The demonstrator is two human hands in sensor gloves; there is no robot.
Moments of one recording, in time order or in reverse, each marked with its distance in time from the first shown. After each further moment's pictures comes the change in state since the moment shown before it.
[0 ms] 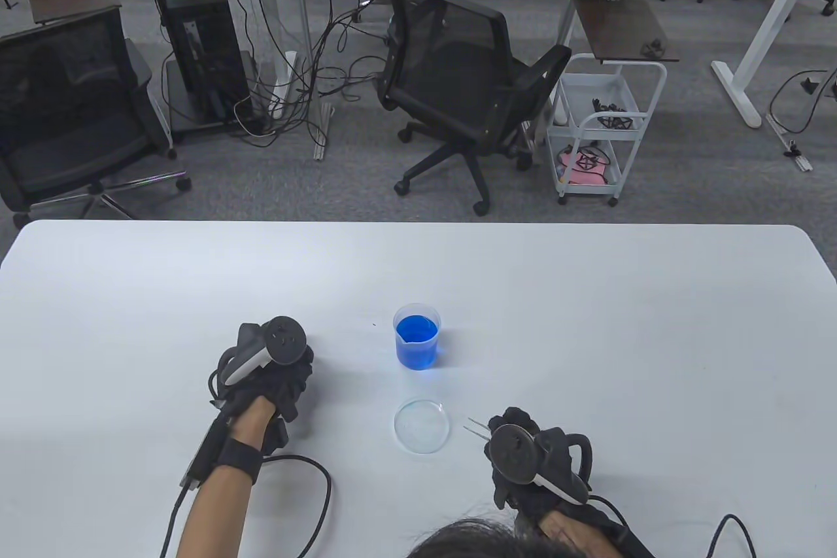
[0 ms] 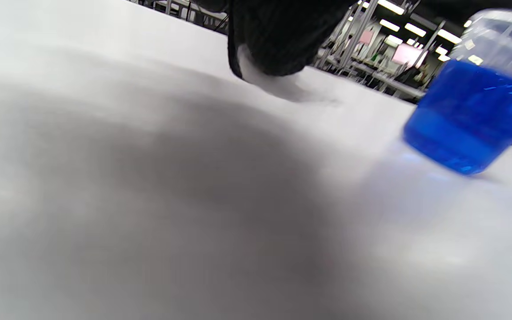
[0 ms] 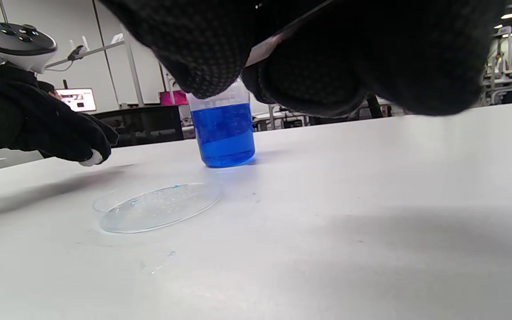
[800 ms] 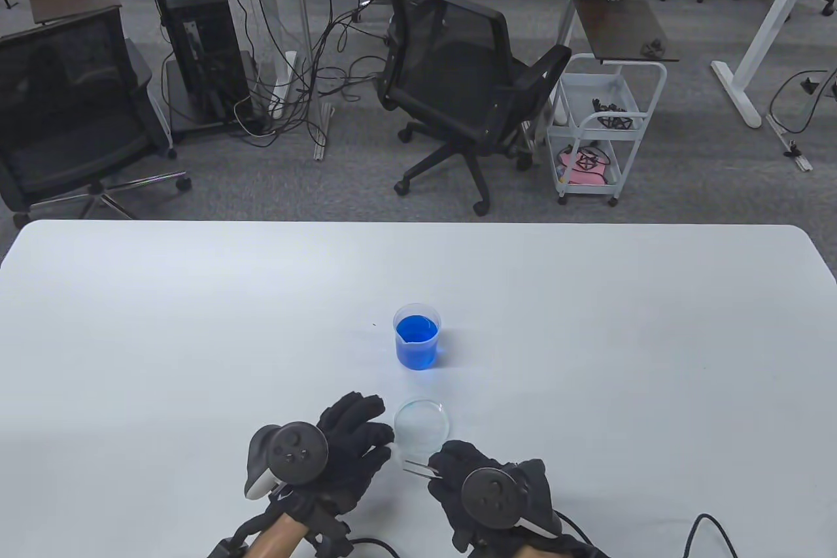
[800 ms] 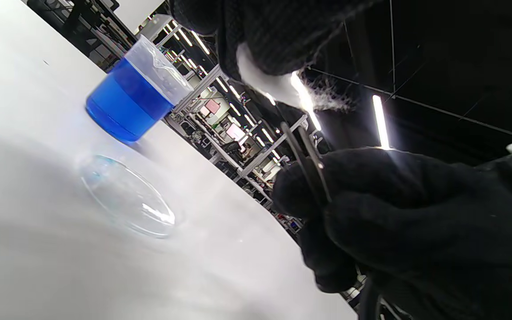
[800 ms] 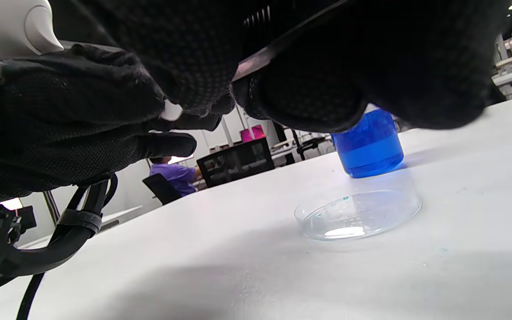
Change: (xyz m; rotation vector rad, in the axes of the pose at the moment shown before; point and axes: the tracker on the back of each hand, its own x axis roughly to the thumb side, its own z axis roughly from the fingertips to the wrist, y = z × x) left_hand 0.108 -0.048 0.116 0.170 -0.521 0.424; right_hand 0.058 0.004 0.025 -0.067 -0.240 -0.262
